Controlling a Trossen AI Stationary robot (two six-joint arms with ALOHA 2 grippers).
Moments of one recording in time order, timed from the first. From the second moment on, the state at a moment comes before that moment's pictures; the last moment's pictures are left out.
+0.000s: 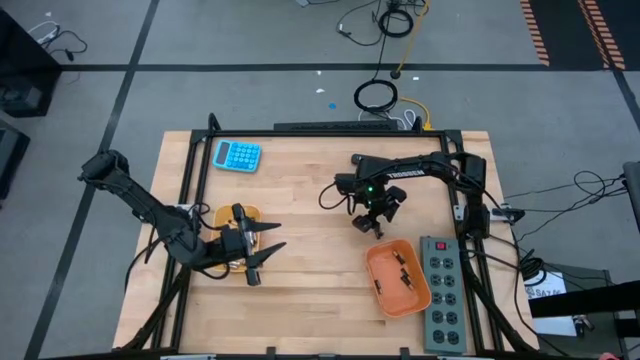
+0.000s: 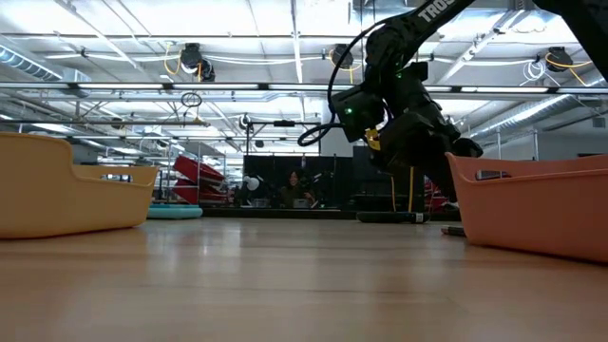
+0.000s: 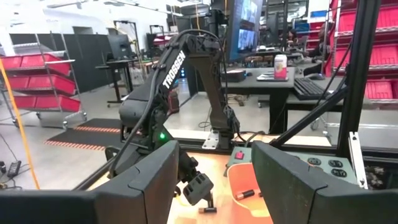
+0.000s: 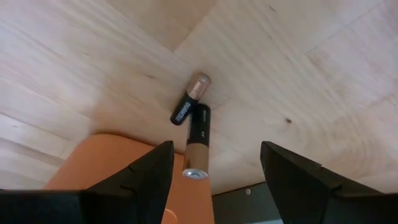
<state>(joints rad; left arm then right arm) -0.67 1.19 0.75 0.51 -0.92 0.13 -0.24 1.98 1.35 -1.30 -0.35 0.55</state>
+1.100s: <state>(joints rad) -0.67 1.19 0.75 0.54 -0.91 0.14 -0.23 2.01 1.35 -1.15 -0.18 0.56</state>
